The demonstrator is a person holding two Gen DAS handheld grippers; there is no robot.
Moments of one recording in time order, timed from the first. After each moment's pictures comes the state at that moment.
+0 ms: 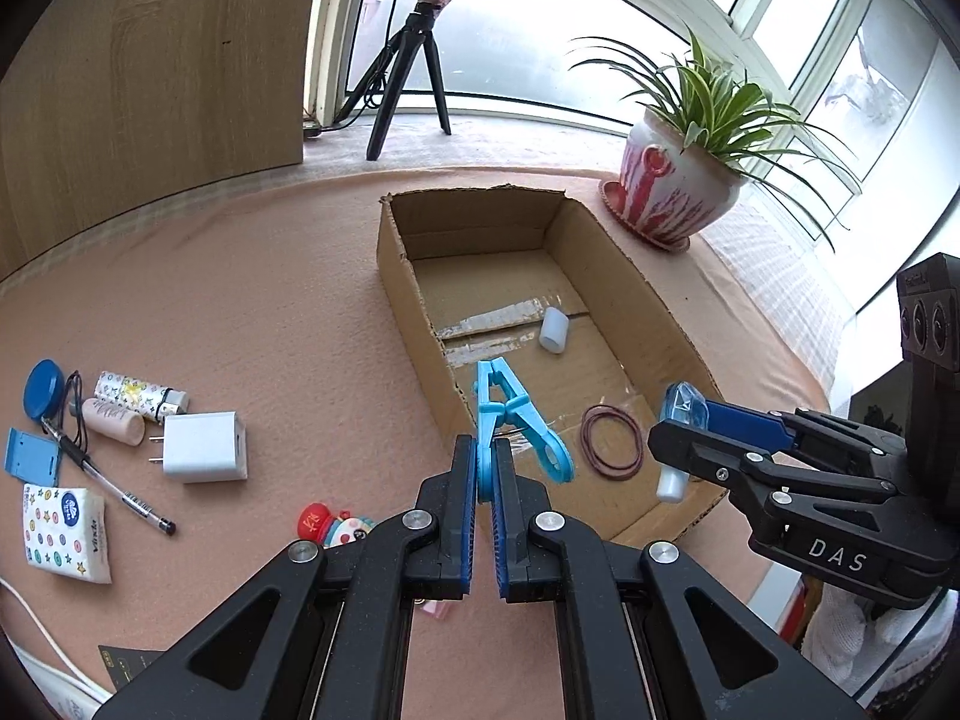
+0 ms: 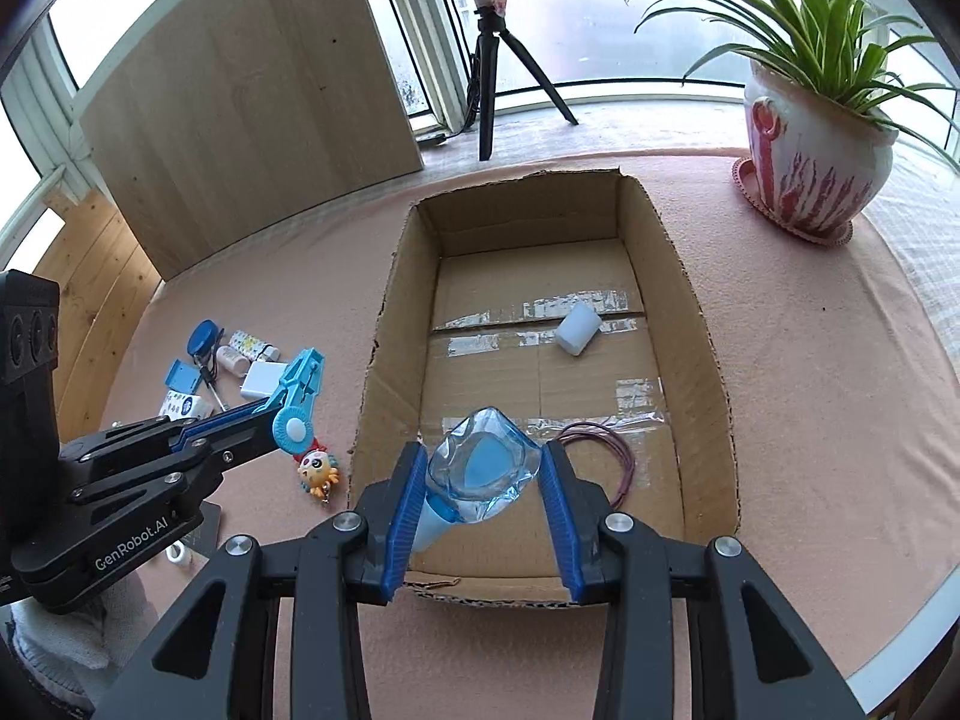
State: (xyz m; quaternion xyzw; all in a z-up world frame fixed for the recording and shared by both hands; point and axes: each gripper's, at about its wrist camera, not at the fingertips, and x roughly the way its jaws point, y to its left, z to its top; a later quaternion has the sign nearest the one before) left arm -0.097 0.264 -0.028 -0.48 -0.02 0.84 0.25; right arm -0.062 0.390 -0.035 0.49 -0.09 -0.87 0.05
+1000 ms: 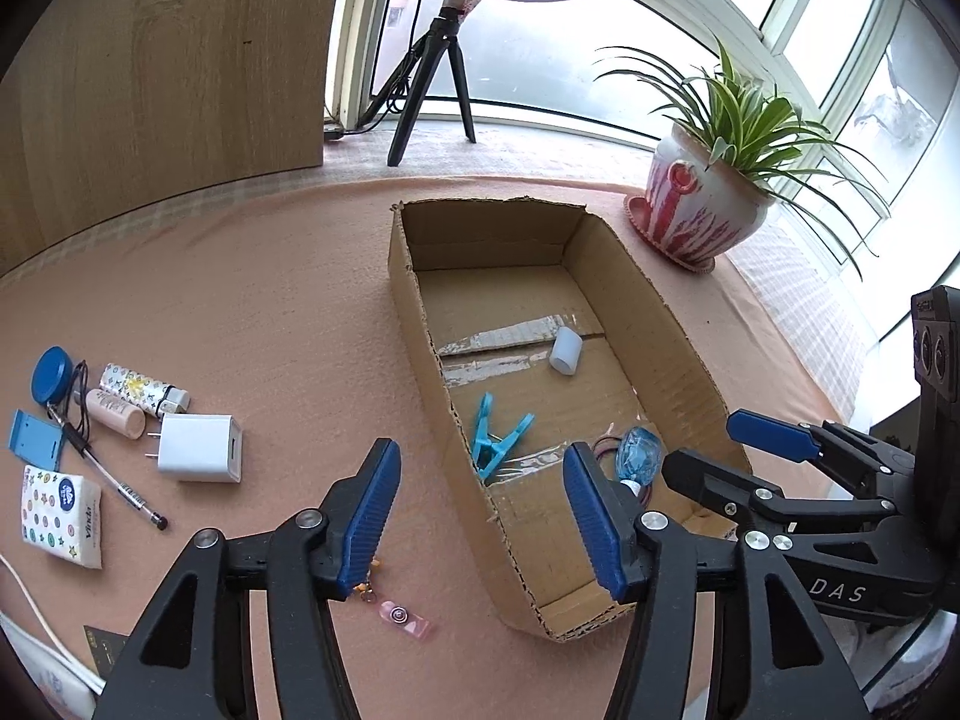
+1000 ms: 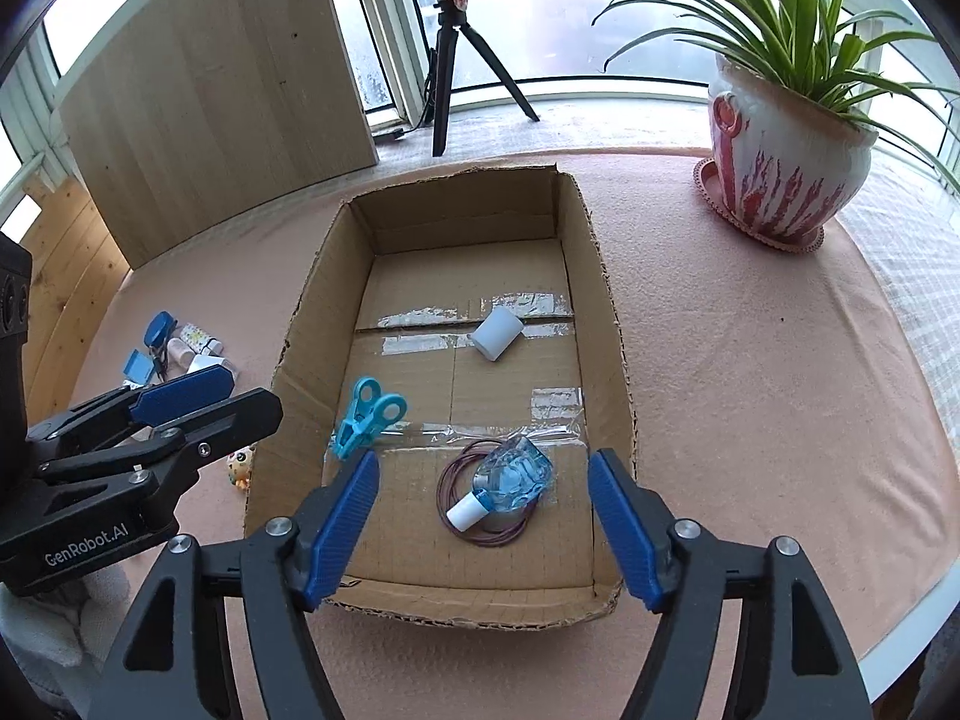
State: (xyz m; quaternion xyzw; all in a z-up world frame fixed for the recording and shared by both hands) left arm -0.100 0.269 -0.027 -0.48 -0.04 0.85 0.20; right arm -0.071 0.417 -0.042 0.50 -0.06 -0.87 0.04
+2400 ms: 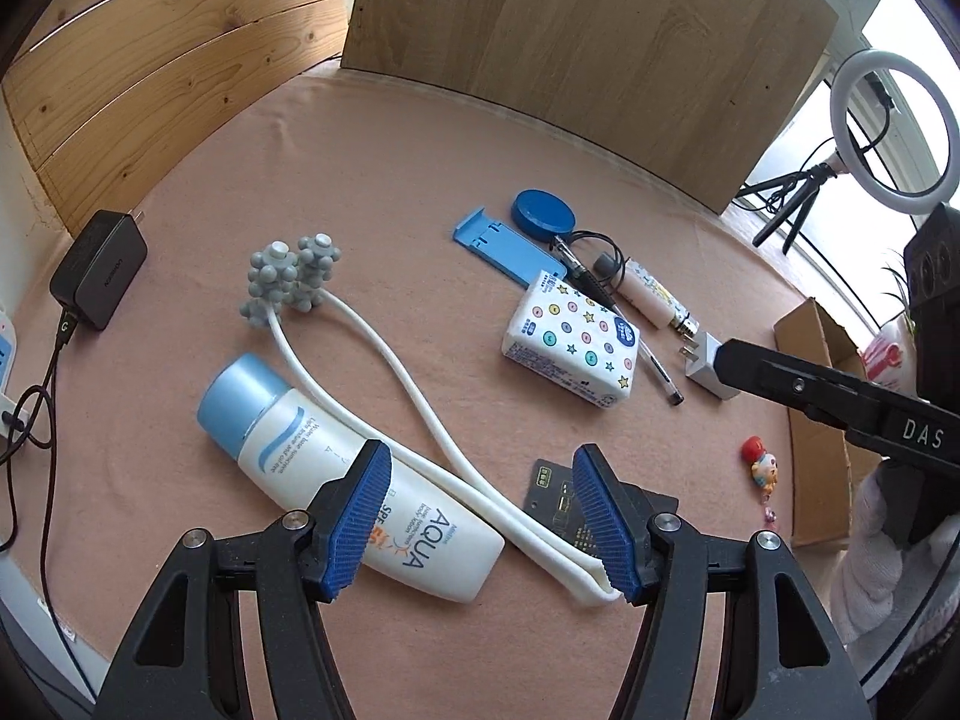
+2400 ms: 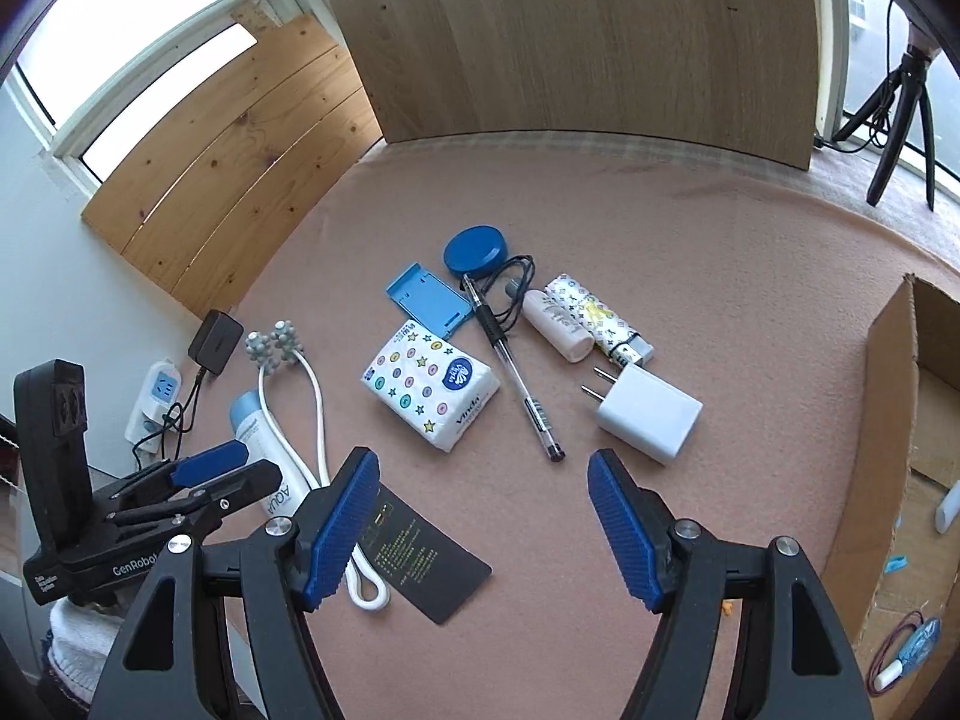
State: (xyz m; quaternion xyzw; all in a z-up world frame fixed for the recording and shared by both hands) left arm -0.006 -0.028 -0.066 -0.49 -0.20 0.85 -0.05; right arm -0.131 0.146 -0.049 0.53 0.00 -0.79 0.32
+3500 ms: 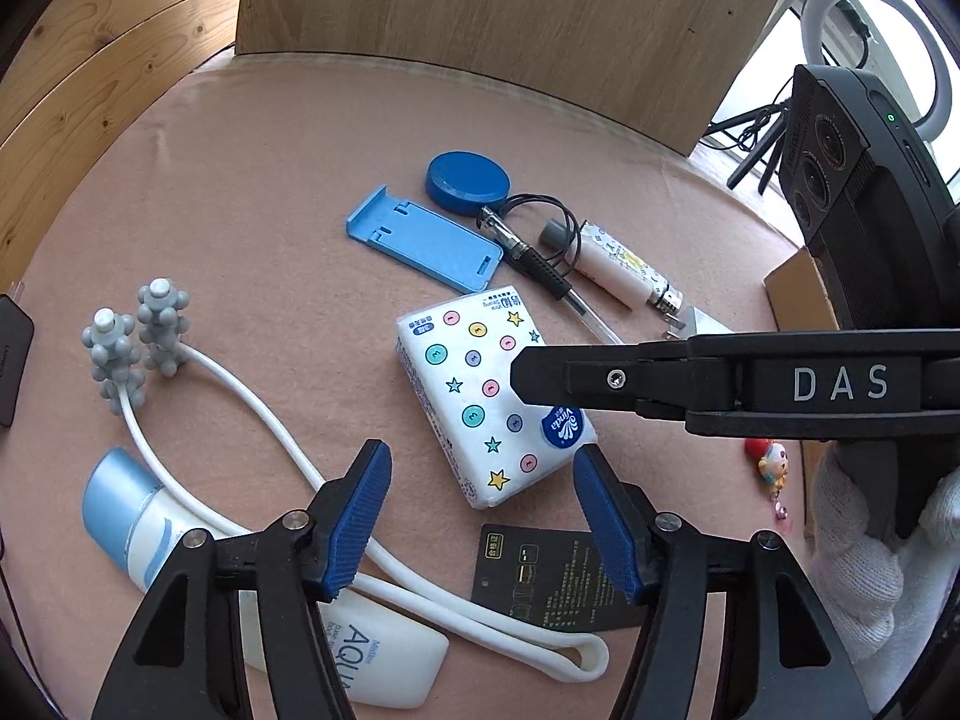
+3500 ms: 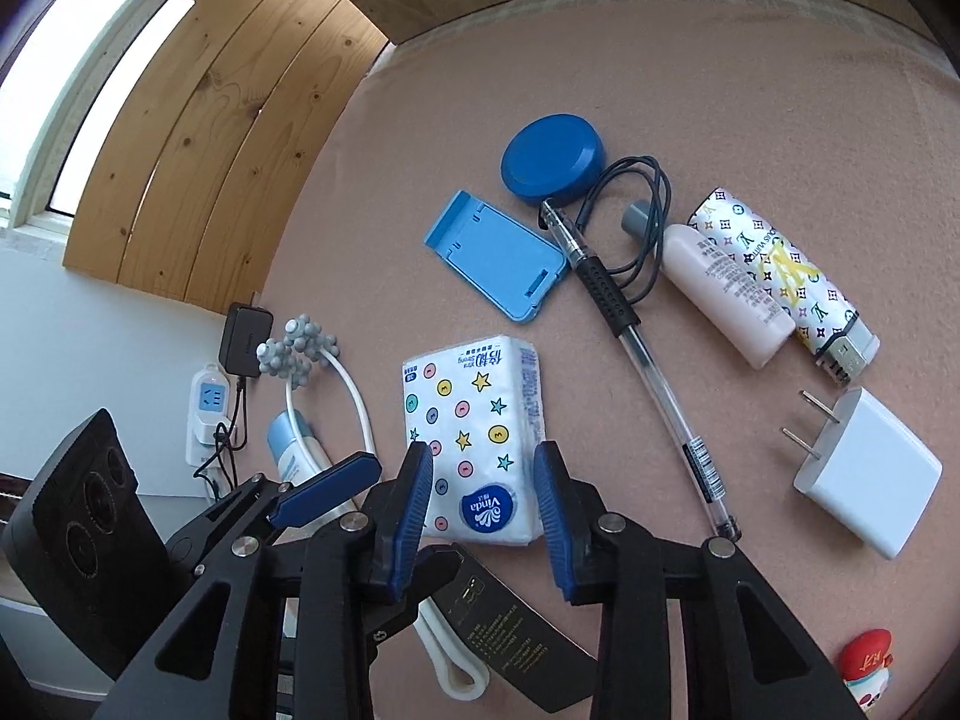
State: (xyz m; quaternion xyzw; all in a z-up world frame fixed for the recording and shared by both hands) left arm -0.069 -0.002 -0.097 -0.52 -0.16 0.84 0.02; right arm -0.172 0.092 -0.115 0.64 -0.08 -0.67 0.36
